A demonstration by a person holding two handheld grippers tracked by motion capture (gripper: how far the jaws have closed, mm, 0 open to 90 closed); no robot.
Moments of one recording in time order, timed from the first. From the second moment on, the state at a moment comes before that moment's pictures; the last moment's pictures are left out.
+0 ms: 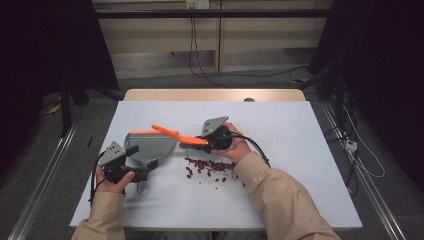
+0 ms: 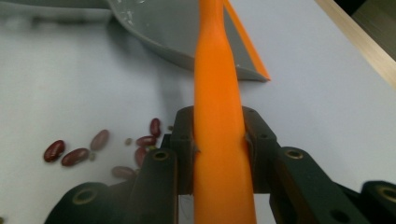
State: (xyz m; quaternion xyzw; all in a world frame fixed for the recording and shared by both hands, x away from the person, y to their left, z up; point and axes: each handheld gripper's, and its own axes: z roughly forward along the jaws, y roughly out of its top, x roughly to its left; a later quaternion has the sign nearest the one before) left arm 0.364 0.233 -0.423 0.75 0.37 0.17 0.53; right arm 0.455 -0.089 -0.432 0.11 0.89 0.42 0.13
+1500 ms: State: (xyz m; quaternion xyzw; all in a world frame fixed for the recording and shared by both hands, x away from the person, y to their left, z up) left arm 0.364 0.230 -0.424 0.75 0.37 0.17 0.53; right arm 0.397 -0.171 -0.429 0.17 0.88 0.41 0.17
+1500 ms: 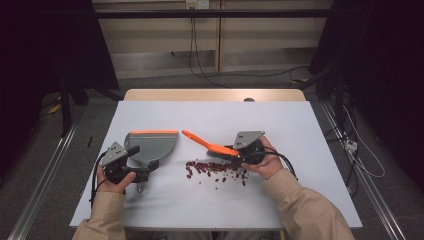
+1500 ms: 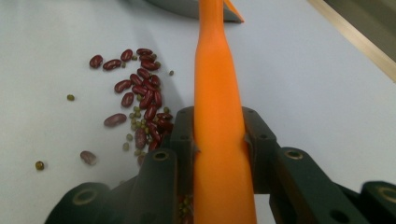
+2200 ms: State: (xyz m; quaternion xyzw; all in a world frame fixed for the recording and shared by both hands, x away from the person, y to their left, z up) left arm 0.363 0.230 -0.423 0.75 0.36 0.17 0.53; right arm 0.388 -0.125 -0.405 0.36 0.78 0.50 0.14
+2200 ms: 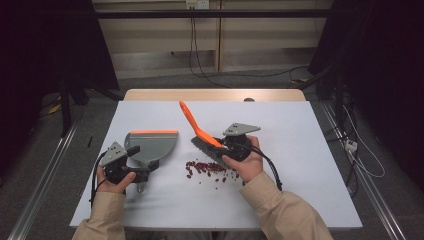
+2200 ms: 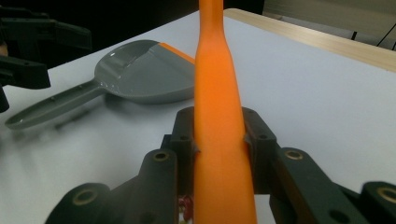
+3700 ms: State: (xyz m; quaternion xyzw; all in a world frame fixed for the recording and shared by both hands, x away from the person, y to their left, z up) left arm 0.362 0.229 -0.422 0.75 0.36 0.18 0.53; right arm 0.362 -0.041 -0.437 0.46 0.71 0.53 0.05
